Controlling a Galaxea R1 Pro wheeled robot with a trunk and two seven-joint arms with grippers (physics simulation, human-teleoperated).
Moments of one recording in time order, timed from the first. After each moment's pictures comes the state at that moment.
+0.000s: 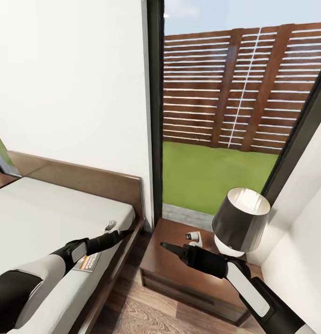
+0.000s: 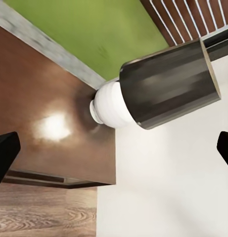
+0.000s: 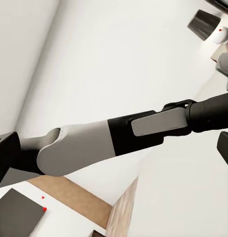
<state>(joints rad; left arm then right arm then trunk) -0.97 0.13 -0.31 -0.01 0.68 0.28 -0.93 -0.44 -0.24 0.50 -1.27 -1.13 0.55 0.89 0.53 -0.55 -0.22</state>
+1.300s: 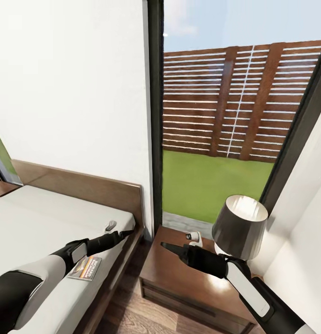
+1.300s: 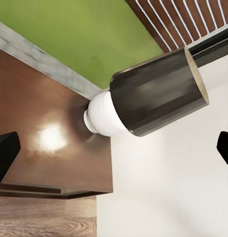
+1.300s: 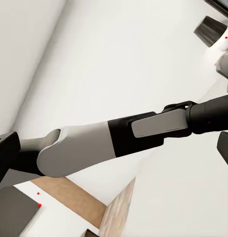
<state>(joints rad) -0.97 0.13 -0.31 -0.01 0.68 0.28 -0.93 -0.44 -0.24 0.50 -1.27 -1.13 0.55 0.89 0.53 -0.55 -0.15</state>
